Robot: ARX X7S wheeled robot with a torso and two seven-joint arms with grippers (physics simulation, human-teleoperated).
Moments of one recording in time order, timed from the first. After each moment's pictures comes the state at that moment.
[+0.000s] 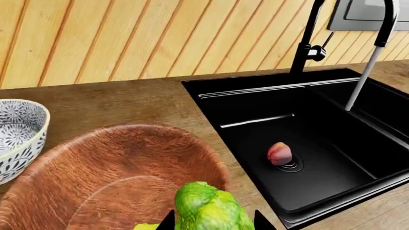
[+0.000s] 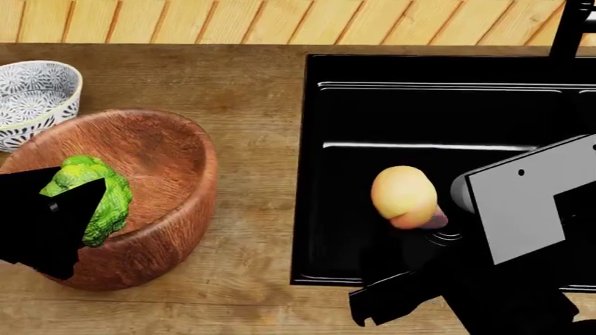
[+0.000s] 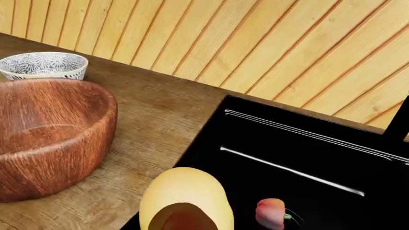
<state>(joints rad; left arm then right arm) -0.88 -0.80 0.25 0.45 -1.70 -1.01 -0.66 0.72 0.92 -0.32 -0.56 1.33 0.87 0.46</state>
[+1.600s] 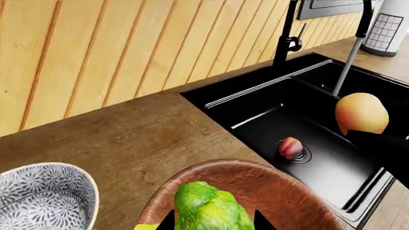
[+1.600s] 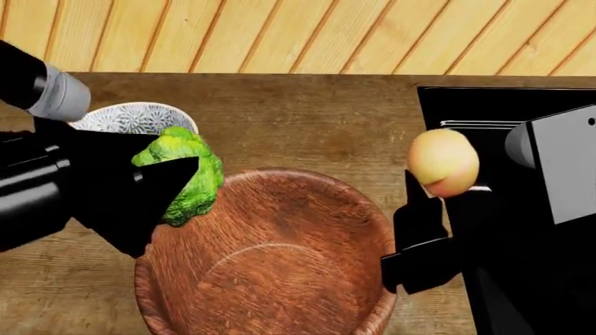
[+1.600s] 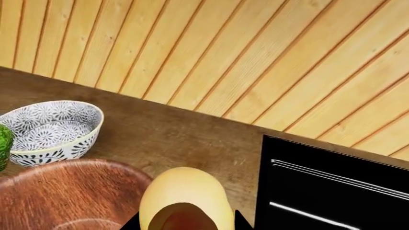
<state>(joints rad) -1.21 -0.62 0.44 0.26 -1.76 -1.15 -0.58 0.86 1.00 -0.26 -0.54 1.57 0.94 0.59</state>
